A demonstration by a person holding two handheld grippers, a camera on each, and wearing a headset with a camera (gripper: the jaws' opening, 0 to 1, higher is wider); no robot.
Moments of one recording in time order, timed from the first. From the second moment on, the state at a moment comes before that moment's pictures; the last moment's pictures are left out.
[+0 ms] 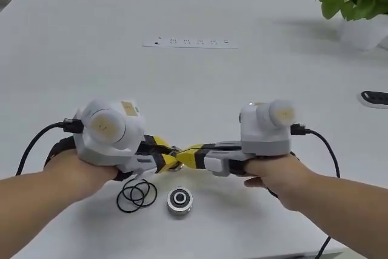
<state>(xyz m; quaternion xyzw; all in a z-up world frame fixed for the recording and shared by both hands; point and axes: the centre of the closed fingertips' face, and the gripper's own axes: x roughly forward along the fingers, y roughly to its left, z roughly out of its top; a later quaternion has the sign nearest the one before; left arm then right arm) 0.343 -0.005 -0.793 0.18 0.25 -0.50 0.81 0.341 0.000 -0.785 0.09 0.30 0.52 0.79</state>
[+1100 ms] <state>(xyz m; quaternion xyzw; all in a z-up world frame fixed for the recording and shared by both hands) 0.334 -0.007 -0.770 0.13 0.22 -0.54 0.80 0.350 -0.011 -0.786 0.09 0.29 0.50 0.81</state>
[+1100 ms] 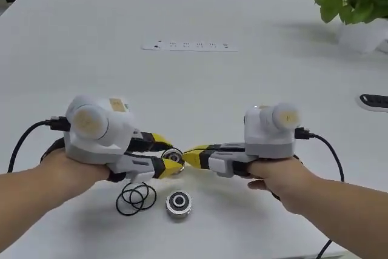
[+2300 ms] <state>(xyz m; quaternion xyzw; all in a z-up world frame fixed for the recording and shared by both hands) 0.316 0.031 -0.737 0.12 0.19 -0.54 0.81 0.345 -0.005 -0.770 0.11 0.29 0.52 0.80</state>
